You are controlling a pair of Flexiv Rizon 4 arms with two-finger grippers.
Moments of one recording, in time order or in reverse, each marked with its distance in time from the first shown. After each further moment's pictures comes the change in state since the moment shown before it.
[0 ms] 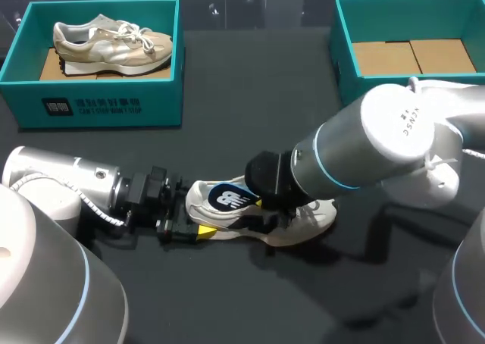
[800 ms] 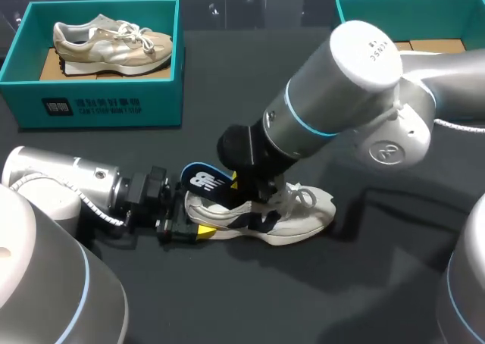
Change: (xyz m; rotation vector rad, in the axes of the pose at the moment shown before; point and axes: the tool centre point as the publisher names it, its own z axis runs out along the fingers) left arm 0.000 0.001 -0.001 -0.001 -0.001 -0.001; right arm -0.016 0.062 -0.008 -0.012 0.159 -0.164
